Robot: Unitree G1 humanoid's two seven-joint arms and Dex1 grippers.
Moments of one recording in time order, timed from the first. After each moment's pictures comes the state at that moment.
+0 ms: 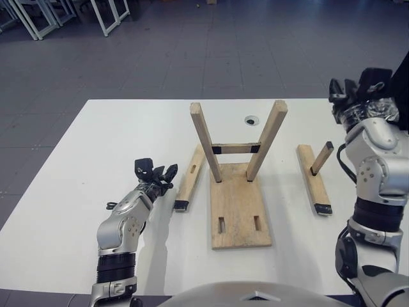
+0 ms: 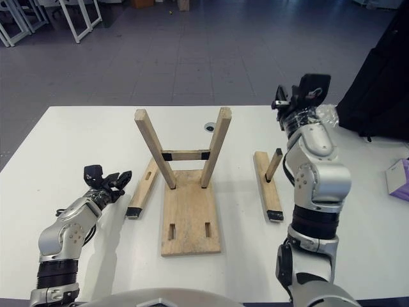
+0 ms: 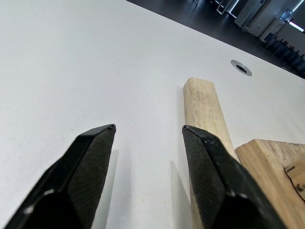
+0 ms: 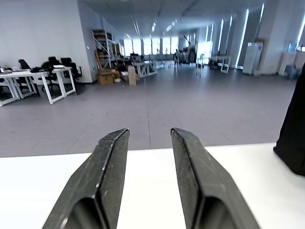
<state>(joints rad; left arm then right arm) -0.02 0.23 0.19 -0.10 -0.50 0.61 -0.19 -0.50 -0.32 -0.24 -0.22 0.32 0.71 -0.03</state>
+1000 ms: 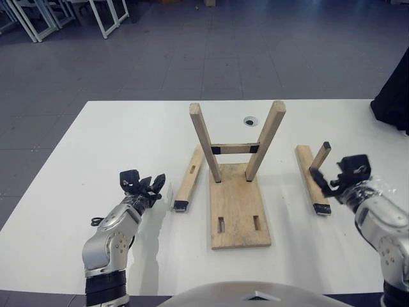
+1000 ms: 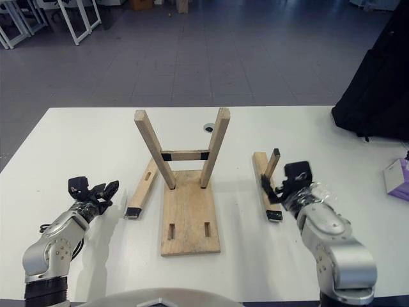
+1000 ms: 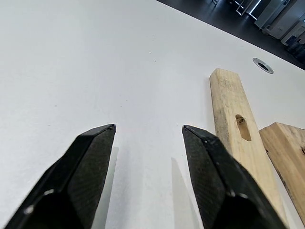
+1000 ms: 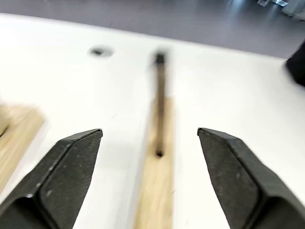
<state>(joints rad) 0.14 0.24 0.29 -0.24 -0.51 0.66 -0.19 0.16 -0.47 -0.18 -0.74 0.36 1.01 0.14</state>
